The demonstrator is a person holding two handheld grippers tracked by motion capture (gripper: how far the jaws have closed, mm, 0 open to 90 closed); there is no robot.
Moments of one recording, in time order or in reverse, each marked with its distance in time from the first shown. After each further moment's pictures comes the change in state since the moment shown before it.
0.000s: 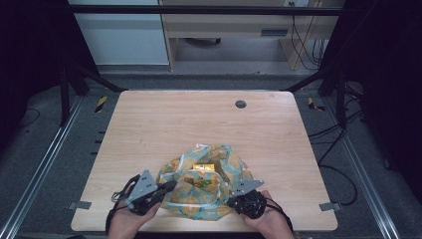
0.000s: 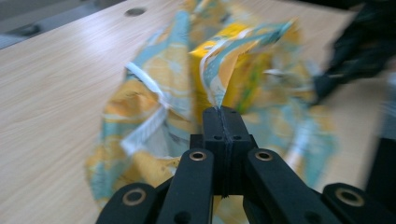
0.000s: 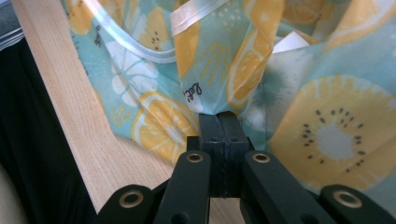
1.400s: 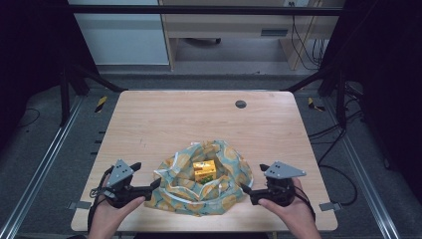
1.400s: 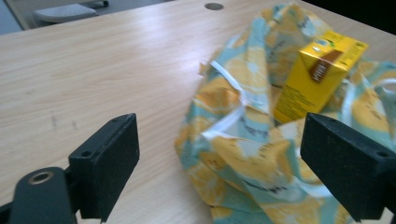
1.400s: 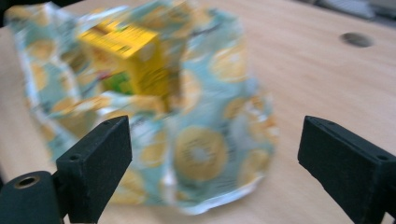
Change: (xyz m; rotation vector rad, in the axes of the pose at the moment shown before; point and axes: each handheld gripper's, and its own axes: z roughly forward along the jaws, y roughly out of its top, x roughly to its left) left arm 0.050 -0.005 -0.018 -0.017 0.255 -0.205; right arm -0.036 0.012 -0.079 -0.310 -0.215 0.111
